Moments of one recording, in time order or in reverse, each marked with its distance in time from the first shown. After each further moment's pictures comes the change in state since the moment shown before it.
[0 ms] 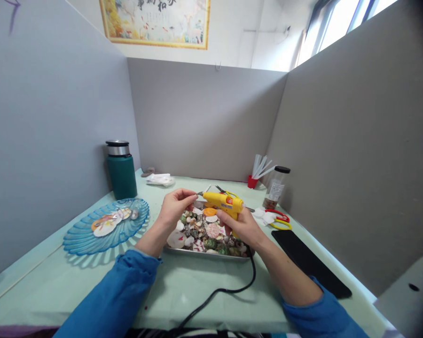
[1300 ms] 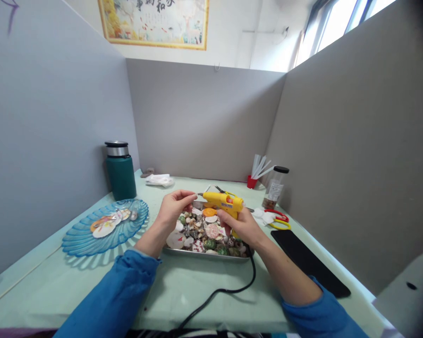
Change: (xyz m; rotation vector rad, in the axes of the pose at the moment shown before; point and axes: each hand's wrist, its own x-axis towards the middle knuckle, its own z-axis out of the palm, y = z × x) left_hand -0.001 0.003 0.000 -0.060 0.015 -0.075; right_hand 0.000 0.000 -0.001 0.053 -0.010 -0.011
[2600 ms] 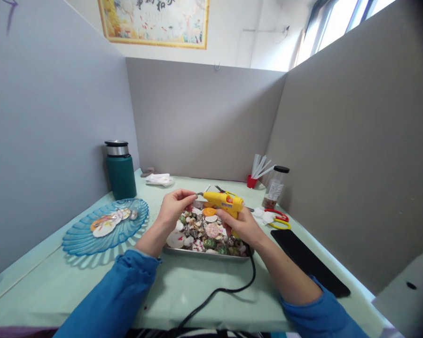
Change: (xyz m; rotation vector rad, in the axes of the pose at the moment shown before) left_hand 0.001 -0.002 0.000 0.036 -0.009 0.049; right_hand 0.000 0.001 0.000 -0.044 0.007 0.014
